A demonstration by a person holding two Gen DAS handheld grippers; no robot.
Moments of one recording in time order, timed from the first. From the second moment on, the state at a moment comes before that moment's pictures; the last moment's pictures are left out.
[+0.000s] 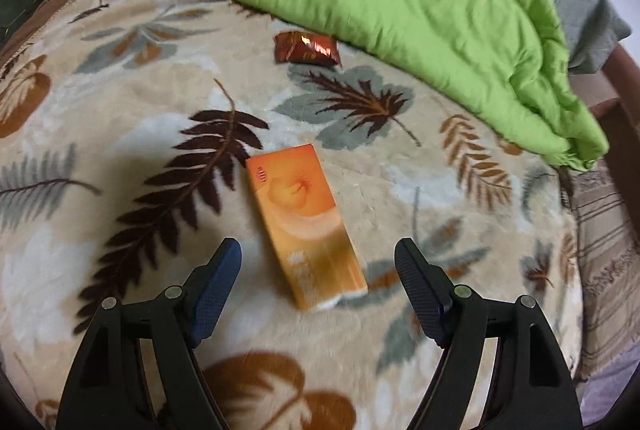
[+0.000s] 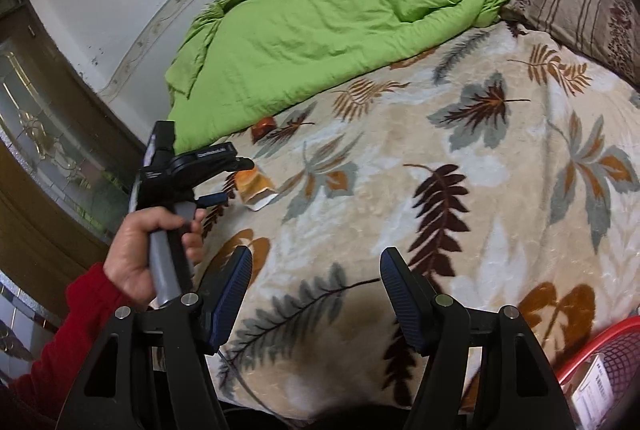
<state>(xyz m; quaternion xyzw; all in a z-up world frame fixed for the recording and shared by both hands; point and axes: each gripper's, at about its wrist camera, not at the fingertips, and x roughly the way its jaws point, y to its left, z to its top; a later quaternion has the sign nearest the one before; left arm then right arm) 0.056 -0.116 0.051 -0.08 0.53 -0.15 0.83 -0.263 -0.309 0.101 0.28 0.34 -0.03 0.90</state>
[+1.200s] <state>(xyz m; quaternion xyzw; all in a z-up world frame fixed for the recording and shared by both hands) 0.042 -0.045 0.027 -0.10 0.48 -0.15 0.86 0.143 -0.240 0.089 0.16 0.42 0.03 0.89</state>
